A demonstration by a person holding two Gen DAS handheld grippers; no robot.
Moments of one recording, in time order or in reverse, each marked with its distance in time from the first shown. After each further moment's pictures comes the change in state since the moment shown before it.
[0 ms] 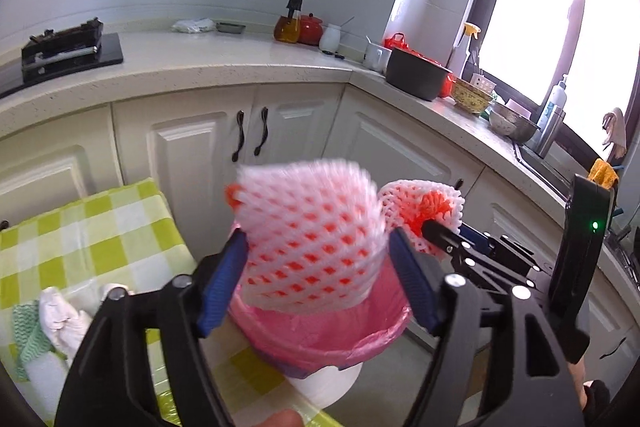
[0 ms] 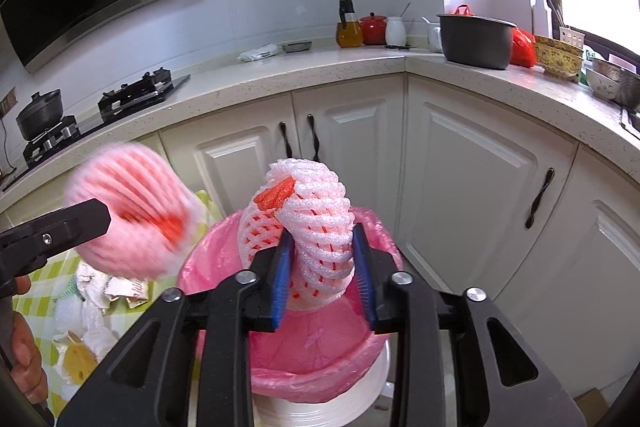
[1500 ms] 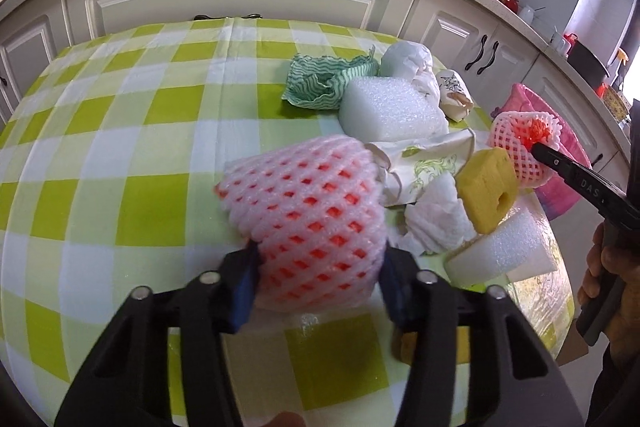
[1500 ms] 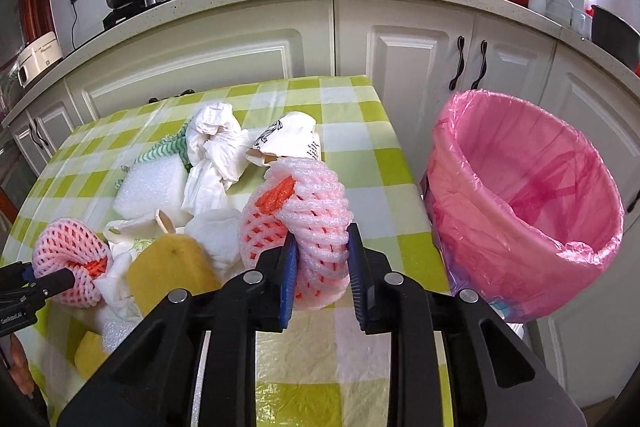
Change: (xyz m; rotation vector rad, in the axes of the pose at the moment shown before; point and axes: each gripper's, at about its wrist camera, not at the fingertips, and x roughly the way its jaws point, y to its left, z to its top) left arm -0.195 0.230 -0.241 -0.350 0.163 0.455; right arm 0.019 0.213 -0.124 -0.255 0.213 0.232
